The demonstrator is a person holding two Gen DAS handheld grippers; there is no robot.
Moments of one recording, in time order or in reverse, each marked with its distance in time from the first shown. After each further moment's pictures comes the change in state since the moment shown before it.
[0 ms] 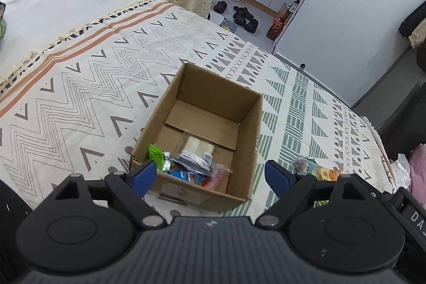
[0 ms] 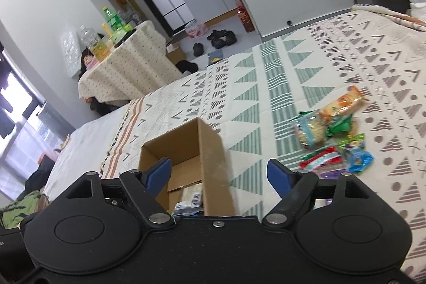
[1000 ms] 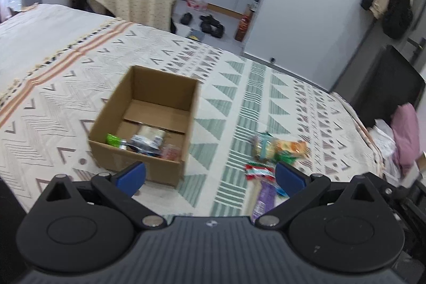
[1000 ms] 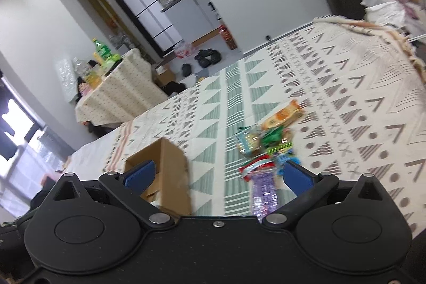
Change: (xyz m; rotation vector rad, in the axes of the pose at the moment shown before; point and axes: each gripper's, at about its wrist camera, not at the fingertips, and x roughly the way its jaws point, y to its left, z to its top) left arm -0.042 -0.081 -0.062 0.178 -0.057 -0.062; right arm -0.088 -0.095 0.006 0.057 -0.078 -0.016
